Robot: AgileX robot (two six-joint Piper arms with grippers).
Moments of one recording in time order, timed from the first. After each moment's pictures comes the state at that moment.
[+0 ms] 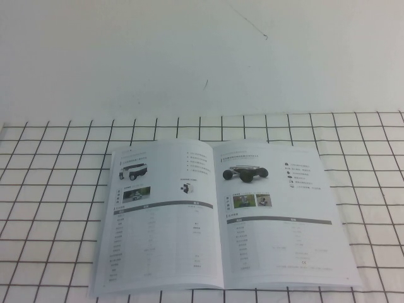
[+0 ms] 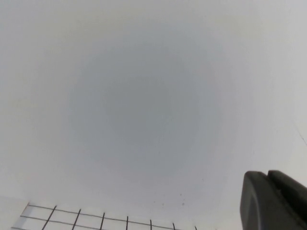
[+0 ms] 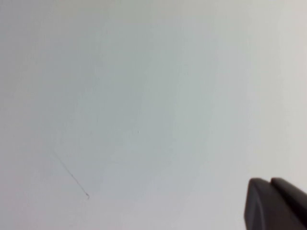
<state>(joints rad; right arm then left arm) 0.05 -0.01 0.03 -0.11 -0.31 -0.01 -0.09 -0.01 0.03 -0.16 -0.17 -0.14</state>
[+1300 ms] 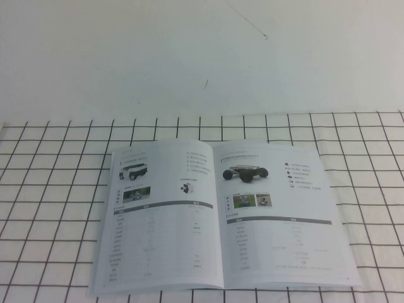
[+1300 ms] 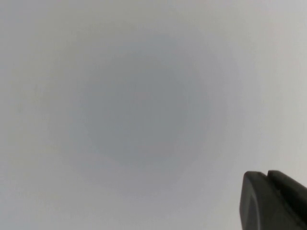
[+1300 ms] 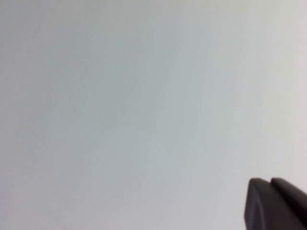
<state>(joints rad) 0.05 0.33 -0.68 0.01 0.10 -0.15 -0.09 0.38 -0.70 -0.04 0.13 -0.11</state>
